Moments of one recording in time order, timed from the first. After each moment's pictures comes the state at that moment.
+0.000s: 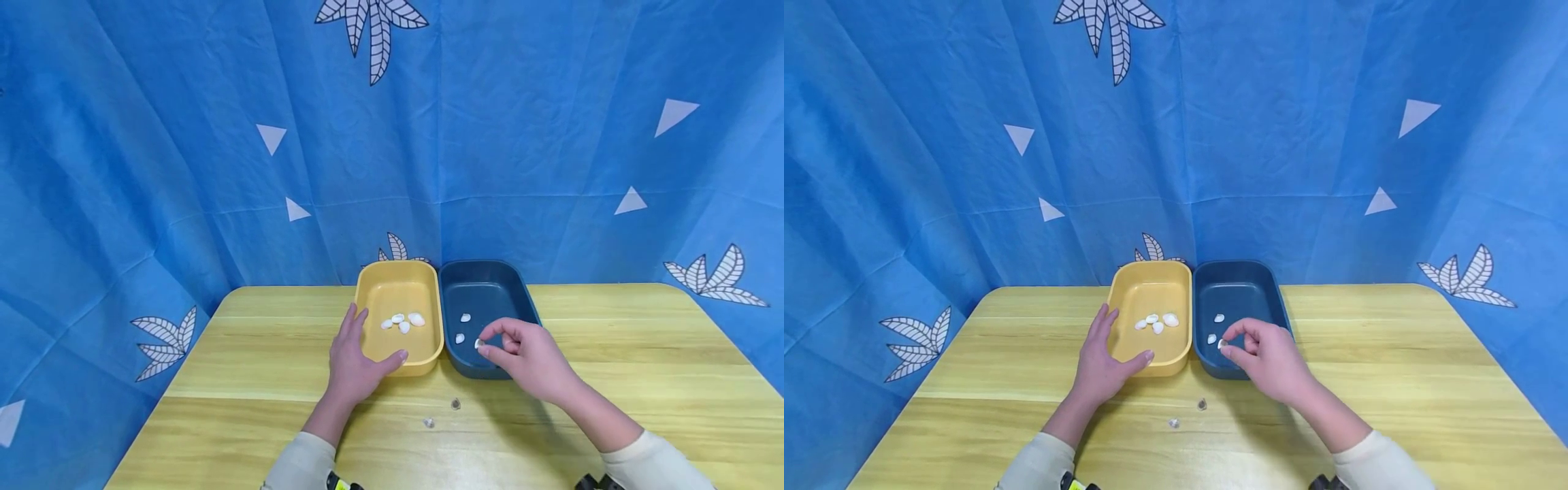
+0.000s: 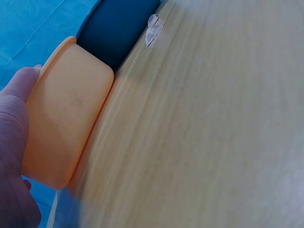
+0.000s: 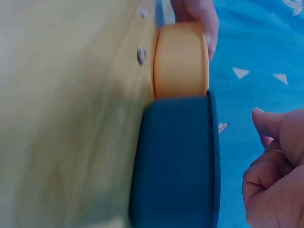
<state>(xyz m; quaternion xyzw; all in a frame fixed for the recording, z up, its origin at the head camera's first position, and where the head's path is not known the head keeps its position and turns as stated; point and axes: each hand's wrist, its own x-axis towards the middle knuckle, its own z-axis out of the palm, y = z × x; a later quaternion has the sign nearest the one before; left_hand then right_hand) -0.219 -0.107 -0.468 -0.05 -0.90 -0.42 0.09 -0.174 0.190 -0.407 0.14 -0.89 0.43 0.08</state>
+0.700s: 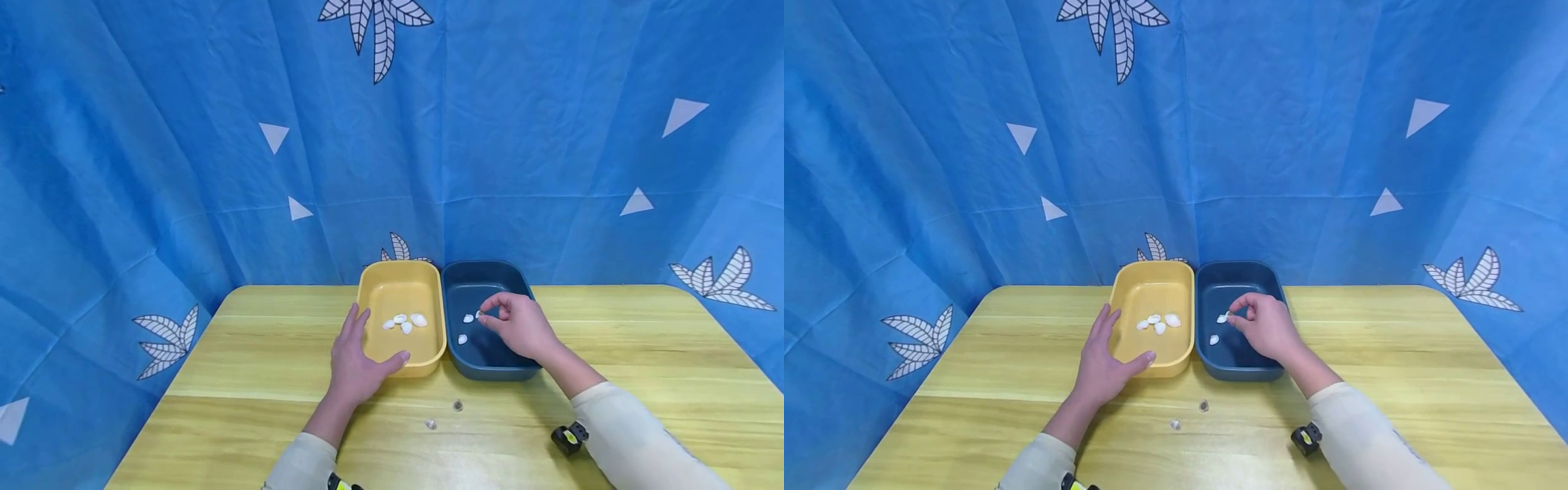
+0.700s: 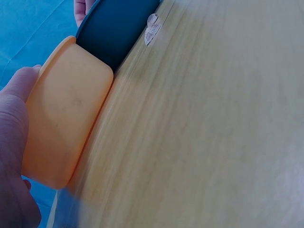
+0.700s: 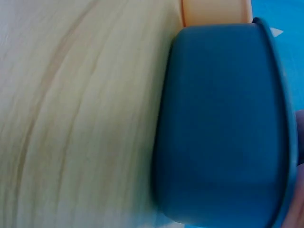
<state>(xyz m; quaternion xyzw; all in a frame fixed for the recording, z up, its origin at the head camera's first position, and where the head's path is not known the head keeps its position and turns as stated) -0.220 -0.107 -0.469 -0.06 -0.90 -0.42 0.10 -0.244 0.199 -0.428 0.09 -0.92 0.38 0.09</state>
